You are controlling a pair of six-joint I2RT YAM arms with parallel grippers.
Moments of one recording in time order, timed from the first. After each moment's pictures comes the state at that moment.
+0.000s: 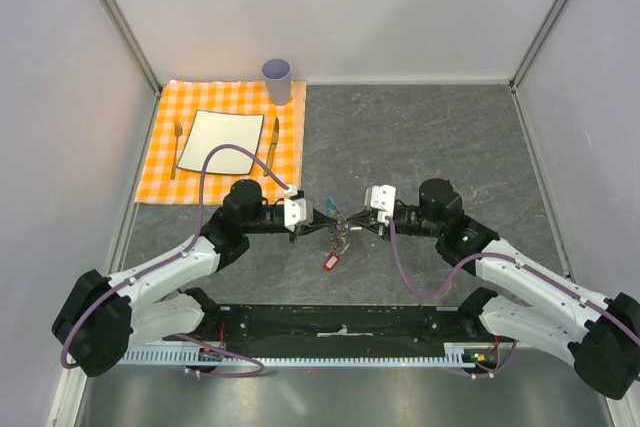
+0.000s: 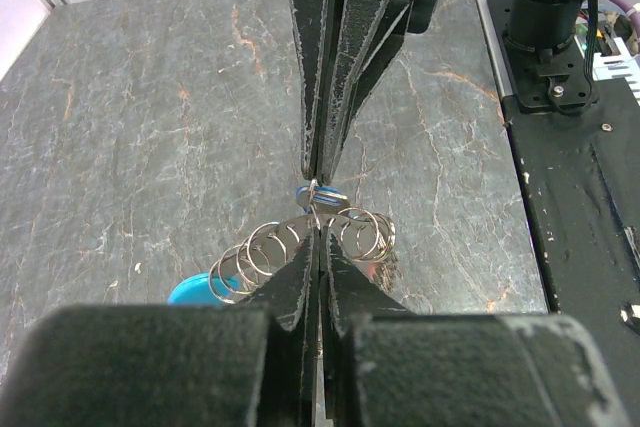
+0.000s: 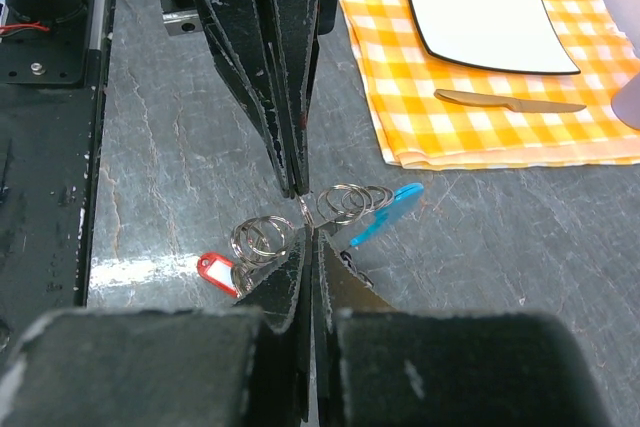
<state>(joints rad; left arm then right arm) -0.68 1.08 0.50 0.42 0.80 0.35 0.71 0.95 0.58 0.11 -0.62 -0.39</state>
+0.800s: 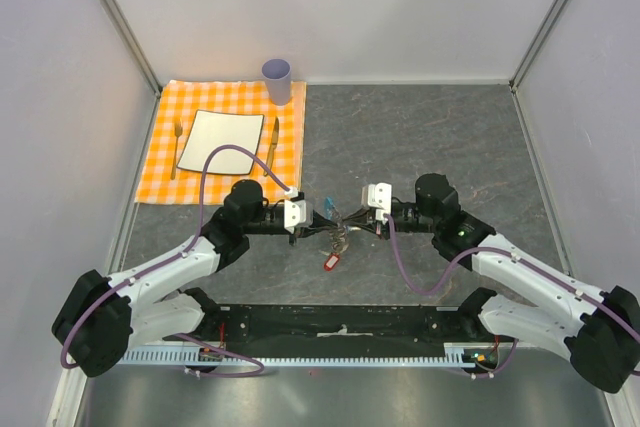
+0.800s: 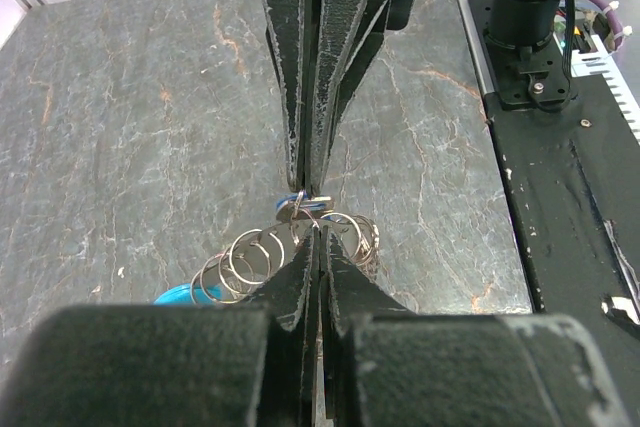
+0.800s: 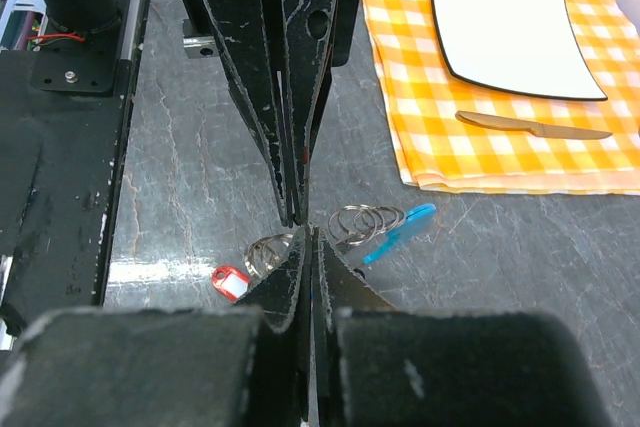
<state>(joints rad) -0.68 1.08 0.50 0.40 0.82 0.35 0.71 0.99 0.61 0.11 -0.69 -0.39</state>
